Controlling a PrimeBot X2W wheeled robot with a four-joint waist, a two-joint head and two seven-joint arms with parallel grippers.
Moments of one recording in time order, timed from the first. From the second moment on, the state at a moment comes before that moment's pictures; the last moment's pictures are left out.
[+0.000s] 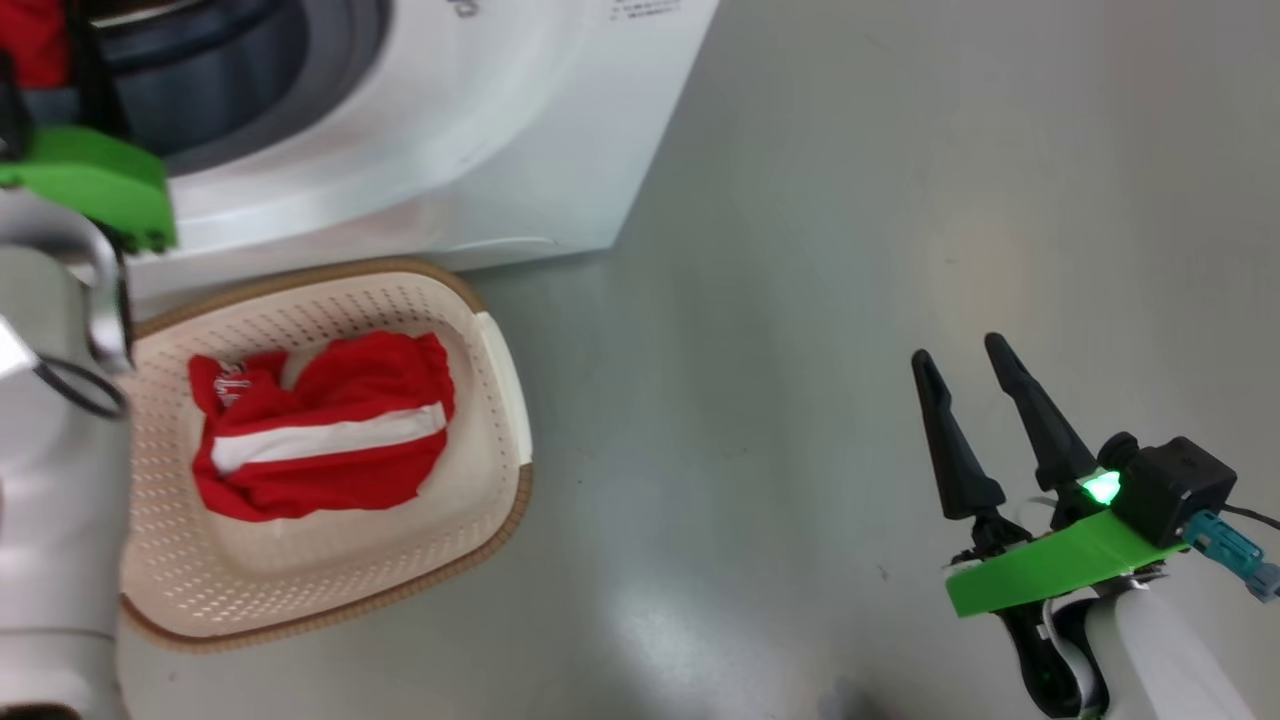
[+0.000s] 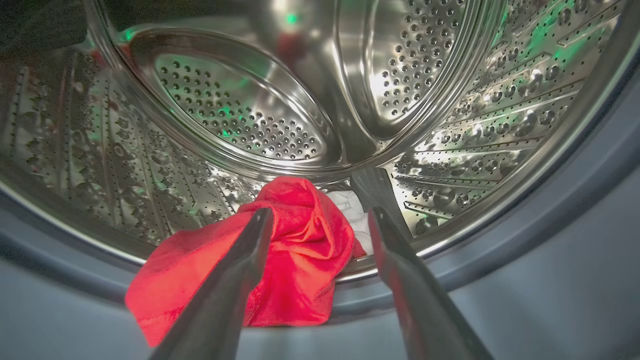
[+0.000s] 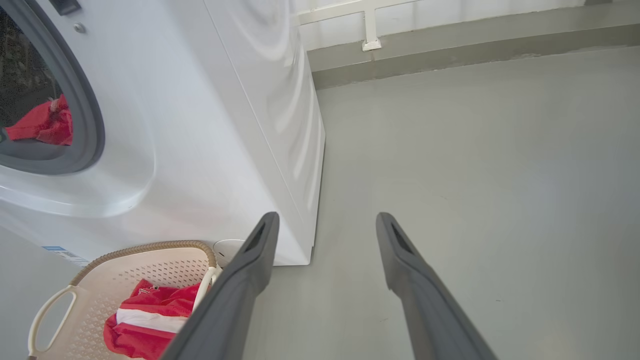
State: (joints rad) left arm -1.05 0.20 0.02 0.88 0.05 0.12 -0.26; right arm -0.20 -0.10 0.12 0.17 0.44 0.13 -0.26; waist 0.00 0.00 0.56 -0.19
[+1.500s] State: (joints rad) left arm -1.35 0.33 -0.06 1.30 0.07 0.22 -0.19; right arm -0.25 -0.08 0.16 0.14 0.45 0.13 -0.26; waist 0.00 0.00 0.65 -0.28
